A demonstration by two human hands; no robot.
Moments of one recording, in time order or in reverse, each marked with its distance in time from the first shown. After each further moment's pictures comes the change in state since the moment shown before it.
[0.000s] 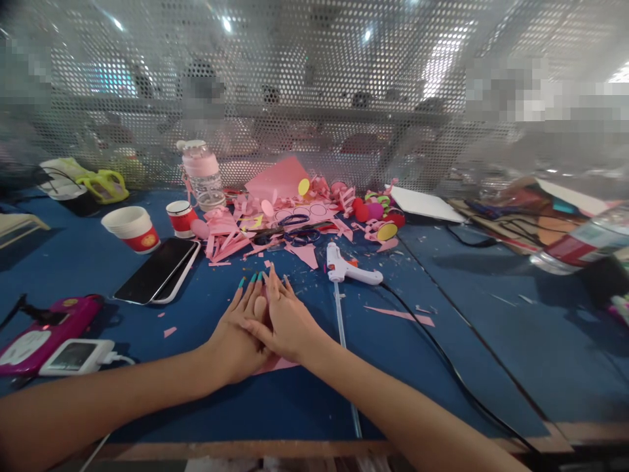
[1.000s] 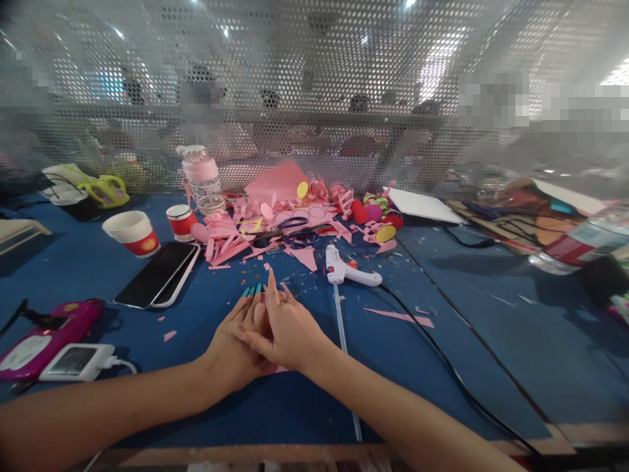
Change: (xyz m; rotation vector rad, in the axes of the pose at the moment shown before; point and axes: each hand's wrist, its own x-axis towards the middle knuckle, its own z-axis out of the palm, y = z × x) left_hand -0.006 0.001 0.004 0.140 -0.015 0.150; right_hand -0.008 -0.013 -0.011 -0.056 0.014 -0.011
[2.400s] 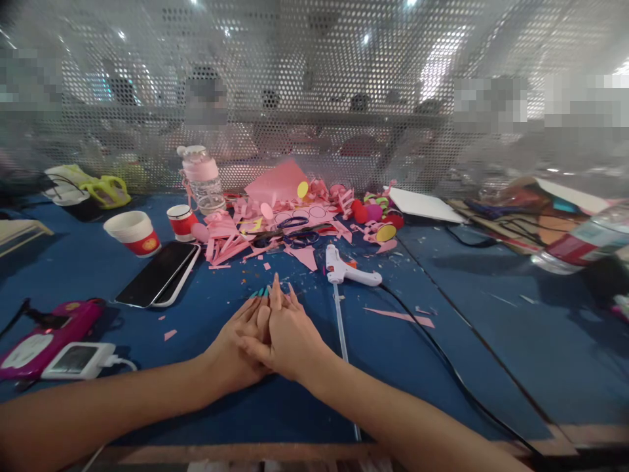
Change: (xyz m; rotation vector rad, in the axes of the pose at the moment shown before) left_hand 0.004 0.000 -0.007 -0.016 -0.039 0.115; right_hand -0.005 -0.006 0.002 -0.078 -0.121 0.100
